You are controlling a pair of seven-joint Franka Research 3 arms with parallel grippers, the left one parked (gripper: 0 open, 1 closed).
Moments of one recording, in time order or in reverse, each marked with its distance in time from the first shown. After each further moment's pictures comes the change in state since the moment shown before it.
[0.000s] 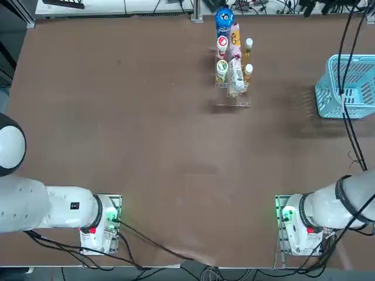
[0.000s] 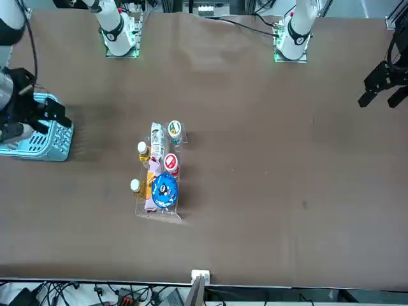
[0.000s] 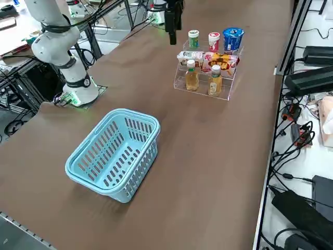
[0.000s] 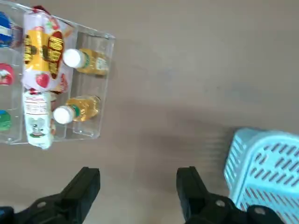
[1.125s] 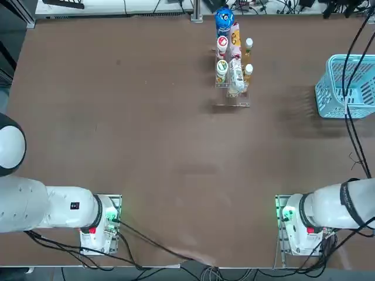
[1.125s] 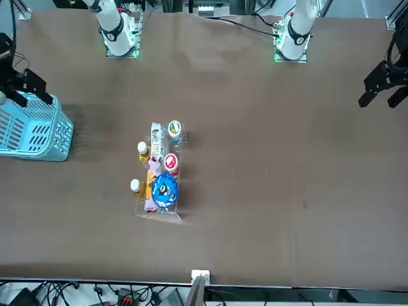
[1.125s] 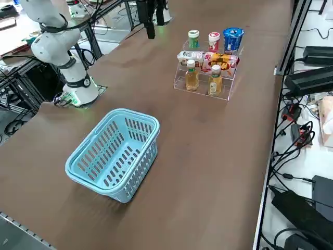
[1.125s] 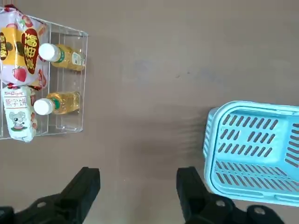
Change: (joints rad) arm -0.027 -0.152 -0.008 -0.102 -0.072 0.000 0.047
